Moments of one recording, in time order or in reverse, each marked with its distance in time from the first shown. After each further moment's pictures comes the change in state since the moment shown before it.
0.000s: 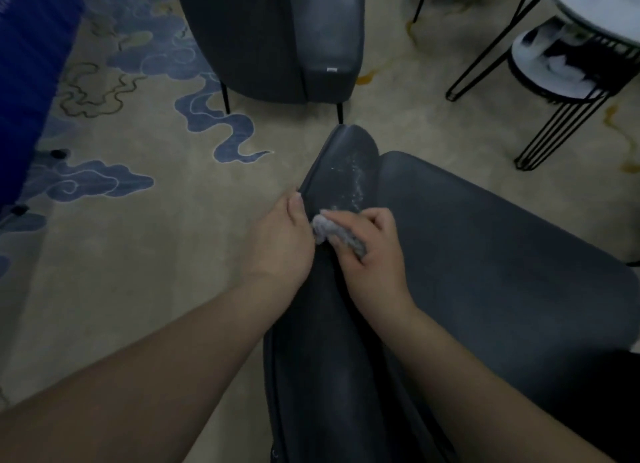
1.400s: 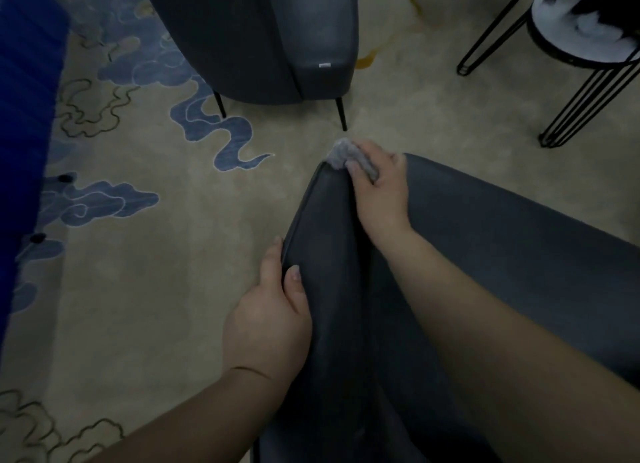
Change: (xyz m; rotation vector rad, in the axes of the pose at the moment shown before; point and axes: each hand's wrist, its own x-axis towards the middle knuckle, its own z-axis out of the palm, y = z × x) left_hand 0.003 0.003 0.010 0.239 0.055 0.047; right_hand 0.157 0.057 0.008 0.074 0.148 0.303
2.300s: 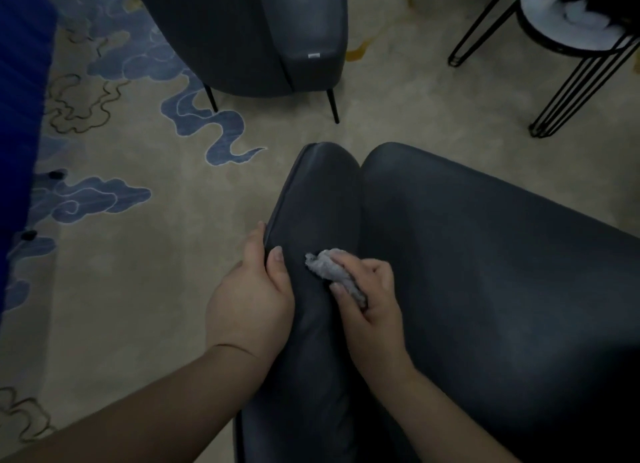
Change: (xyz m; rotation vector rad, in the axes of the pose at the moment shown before) left_hand 0.001 -0.006 0.006 0.036 0.019 0.060; right_hand -0.169 0.006 -0.045 0.142 -0.181 0.004
